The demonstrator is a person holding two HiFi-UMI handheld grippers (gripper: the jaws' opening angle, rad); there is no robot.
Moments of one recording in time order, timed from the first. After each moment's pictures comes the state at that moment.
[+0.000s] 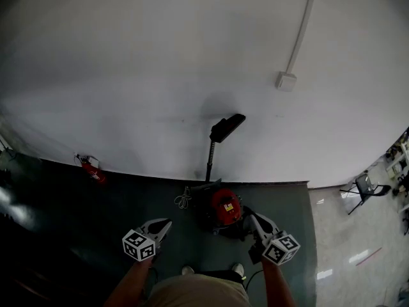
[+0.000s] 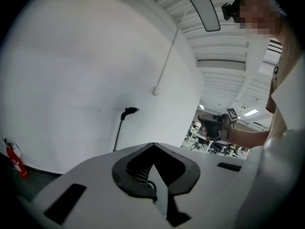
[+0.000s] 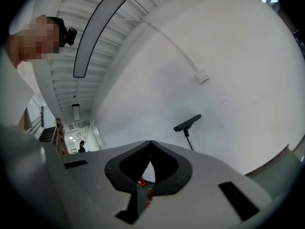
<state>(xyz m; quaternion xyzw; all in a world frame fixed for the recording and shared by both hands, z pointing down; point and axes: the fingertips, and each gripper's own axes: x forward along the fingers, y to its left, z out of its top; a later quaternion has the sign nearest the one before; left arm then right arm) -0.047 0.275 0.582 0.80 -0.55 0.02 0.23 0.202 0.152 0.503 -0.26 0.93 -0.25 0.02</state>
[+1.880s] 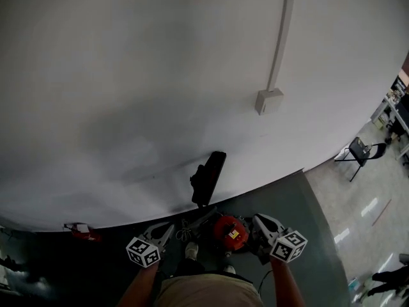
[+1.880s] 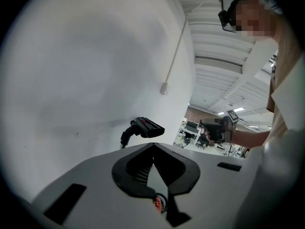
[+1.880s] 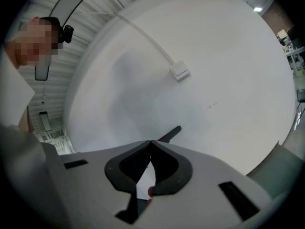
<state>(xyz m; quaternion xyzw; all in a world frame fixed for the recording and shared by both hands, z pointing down) -0.147 -0.067 0.580 0.86 -0.45 0.04 0.22 0.137 -0.110 0.520 -0.37 0.88 -0.29 0.04</state>
